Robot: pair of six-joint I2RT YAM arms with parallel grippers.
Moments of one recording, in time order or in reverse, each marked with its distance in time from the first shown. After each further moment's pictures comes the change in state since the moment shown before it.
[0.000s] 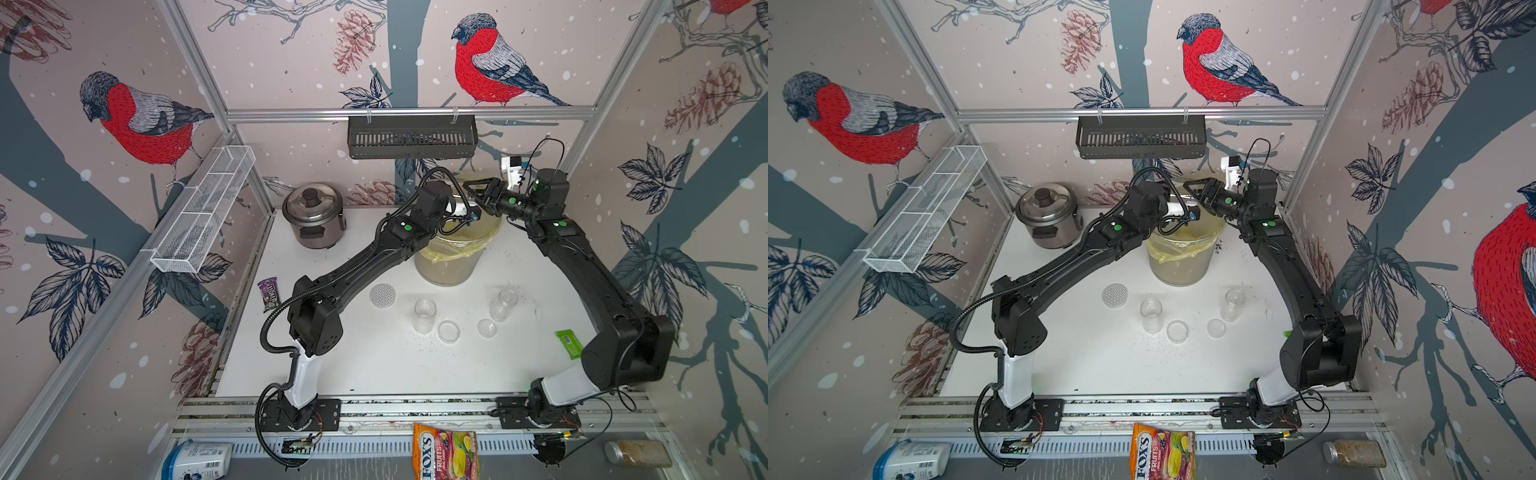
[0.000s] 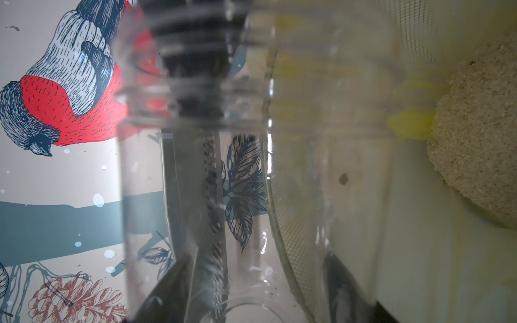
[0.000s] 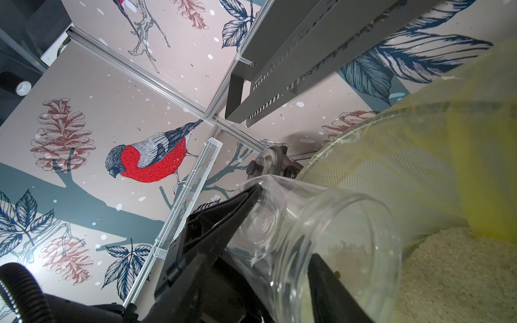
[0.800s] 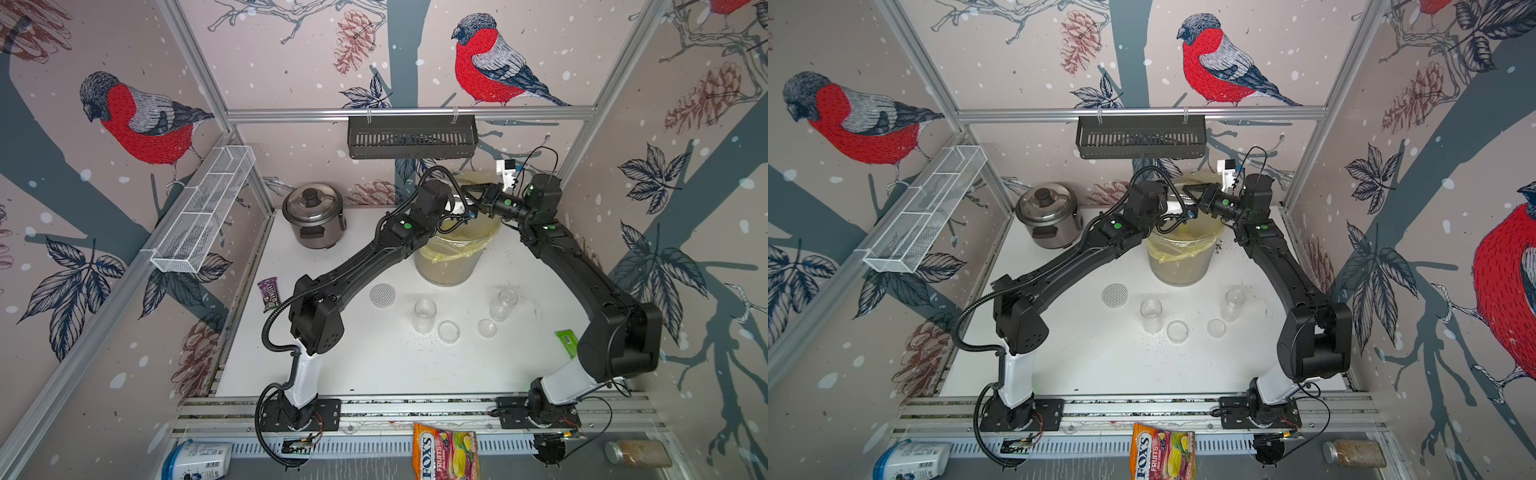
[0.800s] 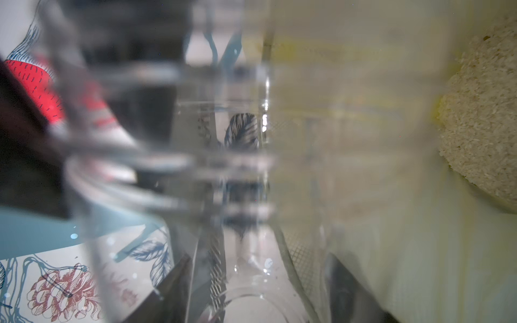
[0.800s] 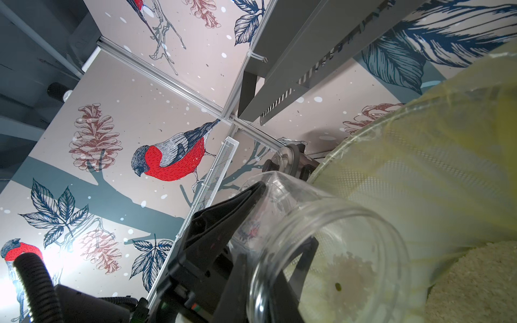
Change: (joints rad) left arm 0.006 0.014 0.026 -0.035 -0.026 0.000; right arm 0.004 0.042 -0.076 0.235 -0.059 0.140
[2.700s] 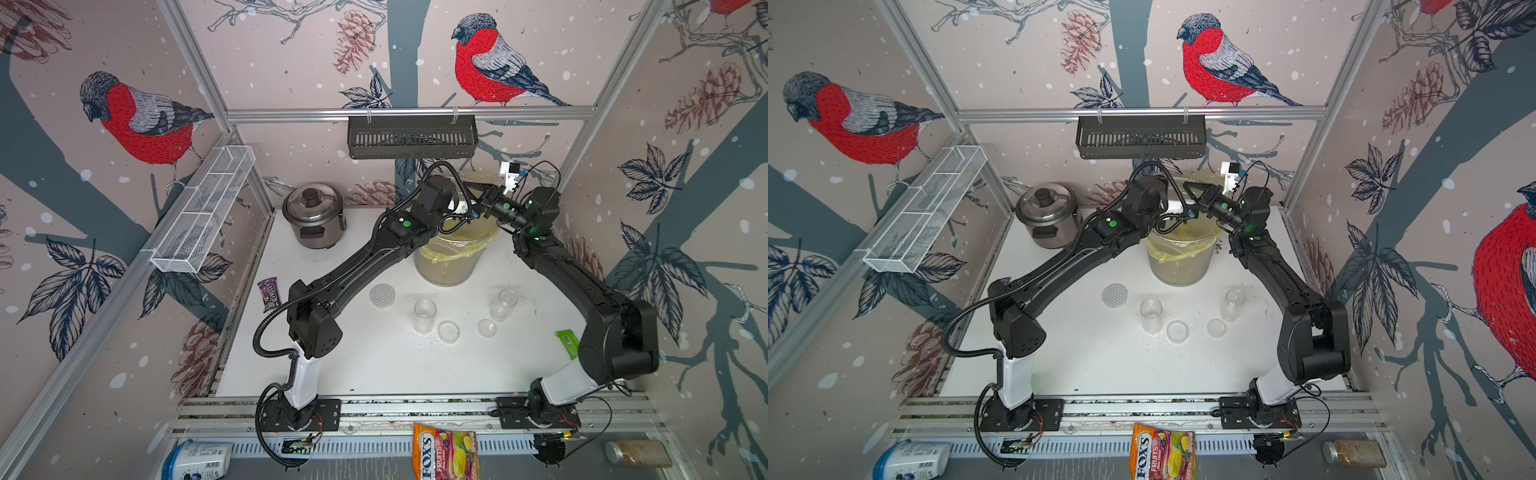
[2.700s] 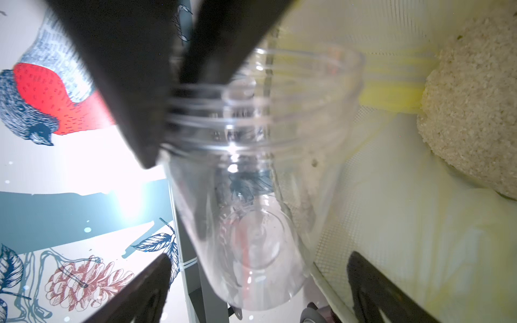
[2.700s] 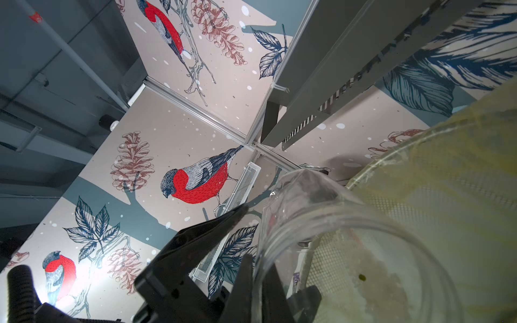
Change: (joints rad) left arm -0.032 -0.042 0.074 -0.119 -0.021 -0.051; right arm 0.026 -0.006 -0.148 0.353 0.070 0.196
